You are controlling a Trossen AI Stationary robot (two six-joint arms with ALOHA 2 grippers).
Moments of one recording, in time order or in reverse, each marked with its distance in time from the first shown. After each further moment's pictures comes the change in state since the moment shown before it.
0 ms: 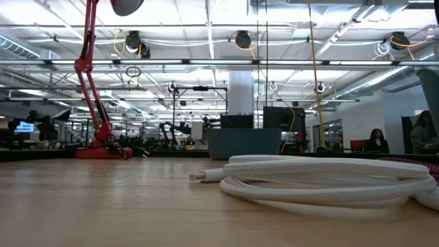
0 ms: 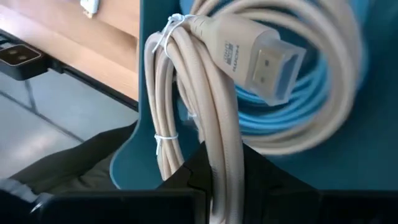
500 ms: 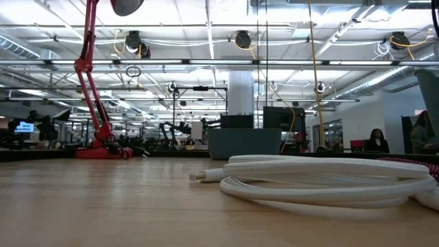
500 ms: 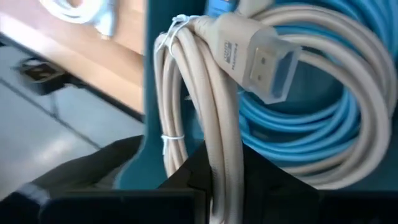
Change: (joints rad) left arm 0.000 0.000 0.000 0.000 0.000 -0.007; right arm -0.002 -0.068 -0.073 0.051 0.107 -0.003
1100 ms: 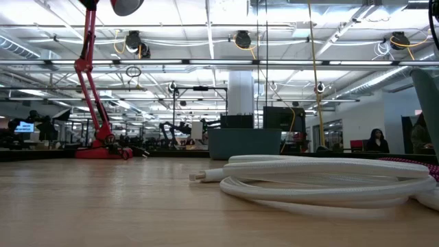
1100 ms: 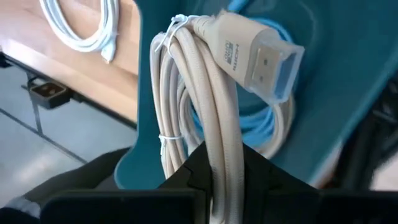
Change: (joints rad) left arm -0.001 0.000 -0.163 0.021 0.062 -0.061; right arm 0.002 -0.090 0.194 -0.391 -0.032 0.022
